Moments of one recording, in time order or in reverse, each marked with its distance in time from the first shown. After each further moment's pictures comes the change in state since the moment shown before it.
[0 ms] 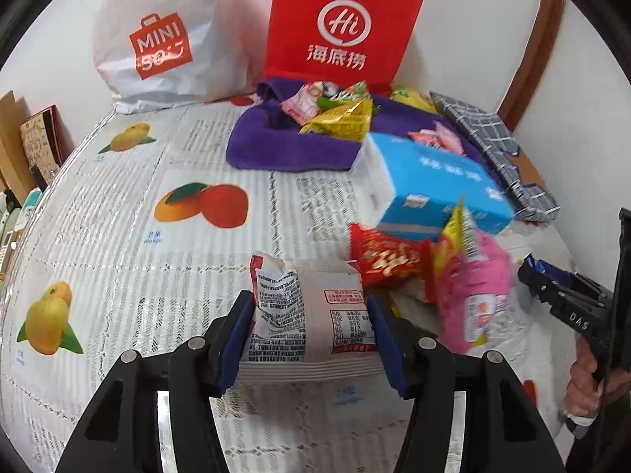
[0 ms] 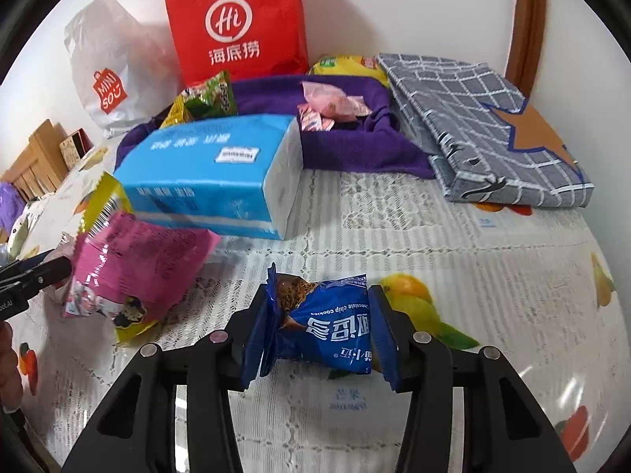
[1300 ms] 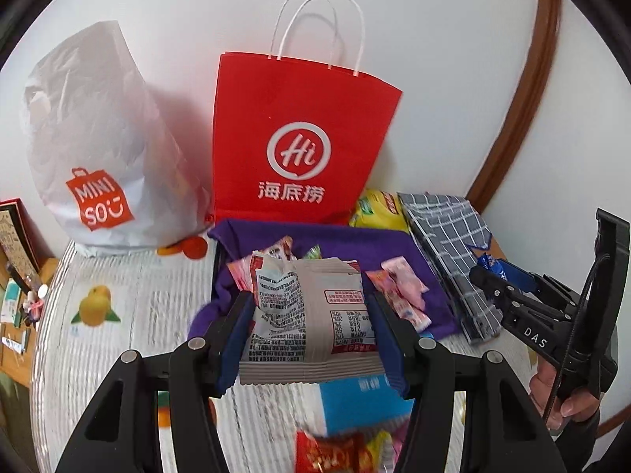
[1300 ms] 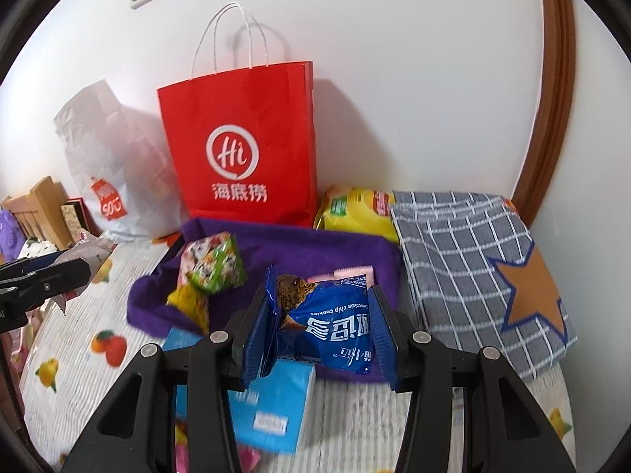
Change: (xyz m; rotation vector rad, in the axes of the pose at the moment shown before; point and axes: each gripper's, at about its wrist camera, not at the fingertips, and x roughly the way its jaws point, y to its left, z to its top) left arm -0.011 -0.031 0.174 0.042 -0.145 -0.079; right arm -0.018 0.016 0.176 -0.025 -0.203 -0.019
